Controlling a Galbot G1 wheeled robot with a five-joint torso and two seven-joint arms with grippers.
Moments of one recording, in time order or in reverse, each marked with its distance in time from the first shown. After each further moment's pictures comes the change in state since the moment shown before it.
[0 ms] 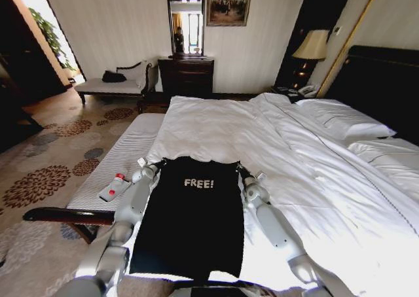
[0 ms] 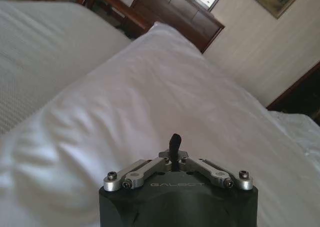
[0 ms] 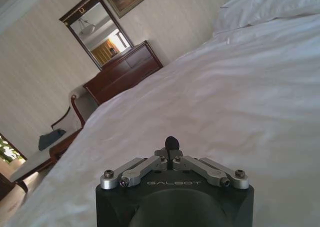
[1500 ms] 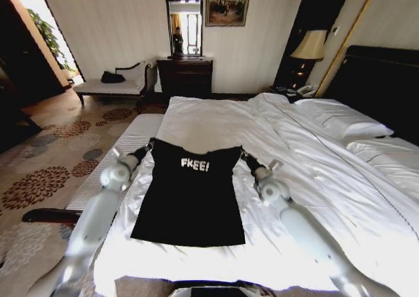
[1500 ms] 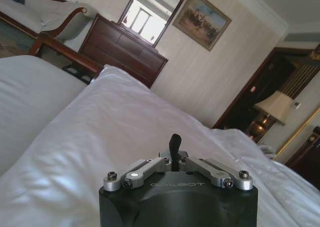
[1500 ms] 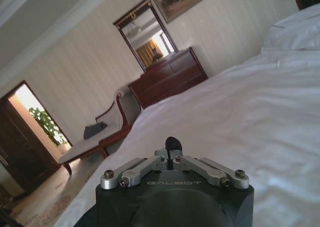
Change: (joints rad) left arm 0.454 0.298 -0.083 -0.755 -0.279 0.013 -0.050; right arm -0.222 -0.275 -0.041 0.541 0.146 -0.032 0.134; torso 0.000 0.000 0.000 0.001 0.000
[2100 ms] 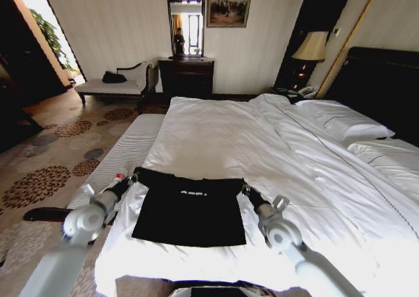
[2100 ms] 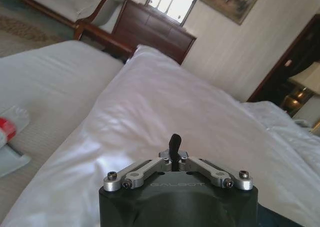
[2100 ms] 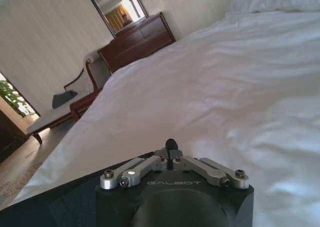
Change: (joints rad) left arm 0.489 0.005 -0.265 -0.269 0.055 0.025 0.000; right arm -0.405 0.002 0.077 0.195 -0.101 0.014 0.089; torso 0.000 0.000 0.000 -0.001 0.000
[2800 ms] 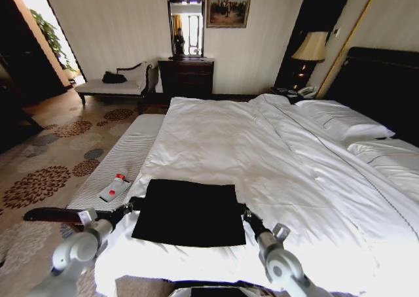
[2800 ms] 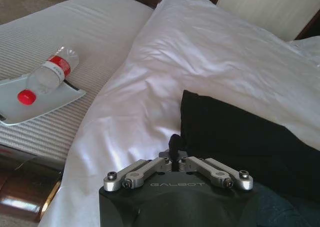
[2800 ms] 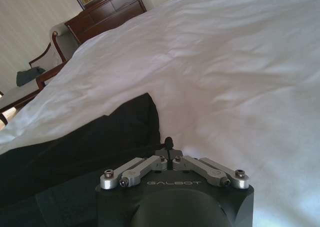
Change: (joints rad) left arm 0.178 -0.032 -0.040 -0.022 0.140 0.110 -0.016; right arm -0.194 0.065 -0.015 -0.036 -0.125 0.062 0.007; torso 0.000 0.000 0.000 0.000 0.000
